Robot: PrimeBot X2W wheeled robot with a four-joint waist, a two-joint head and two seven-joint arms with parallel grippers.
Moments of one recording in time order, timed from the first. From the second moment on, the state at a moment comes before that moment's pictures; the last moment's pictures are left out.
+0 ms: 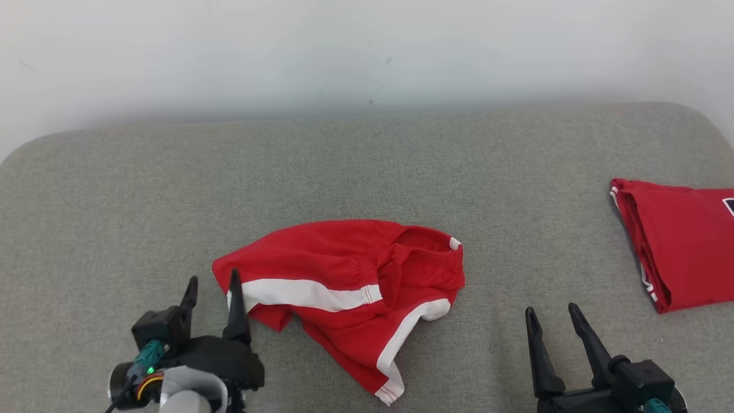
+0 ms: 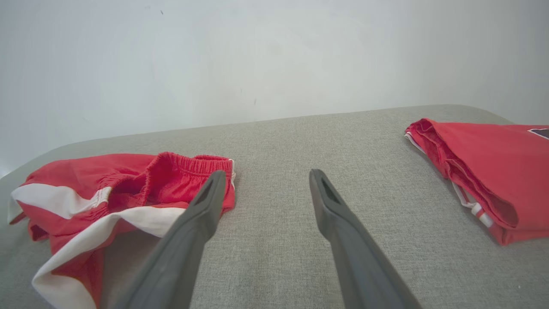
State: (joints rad) left arm -0.34 0.06 -0.16 0.54 -0.42 0.05 -0.26; right arm -0.01 -0.05 0.07 0.21 0.17 0.13 -0.26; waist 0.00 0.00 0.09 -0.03
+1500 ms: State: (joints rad) left arm -0.47 0.08 -0.49 0.43 -0.26 0.12 0.49; right arm 0.00 -0.05 0.08 0.21 0.21 0.13 -0.26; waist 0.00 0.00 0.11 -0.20
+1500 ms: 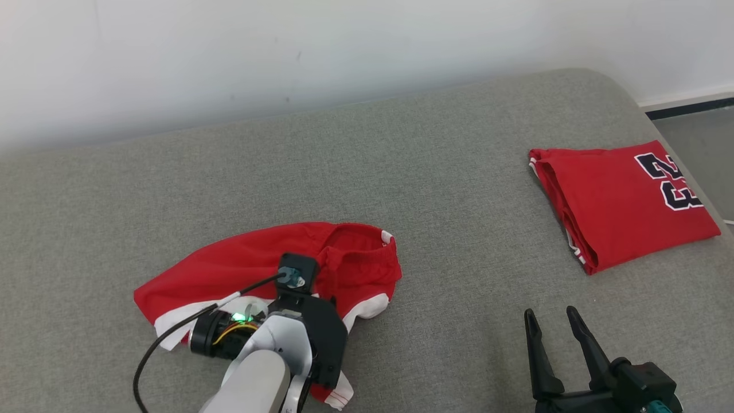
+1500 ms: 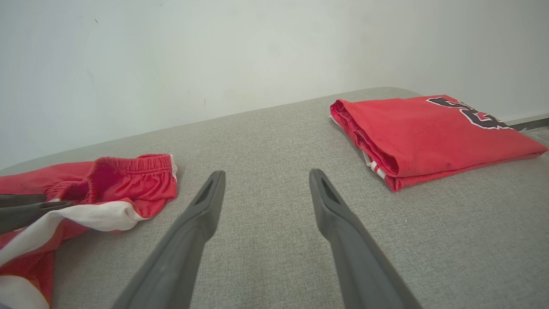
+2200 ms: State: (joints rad) left arm -0.50 0.11 -0.52 0.47 -0.22 0.15 0.44; right arm -0.01 -0.05 0.08 0.21 0.22 0.13 -0.26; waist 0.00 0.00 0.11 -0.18
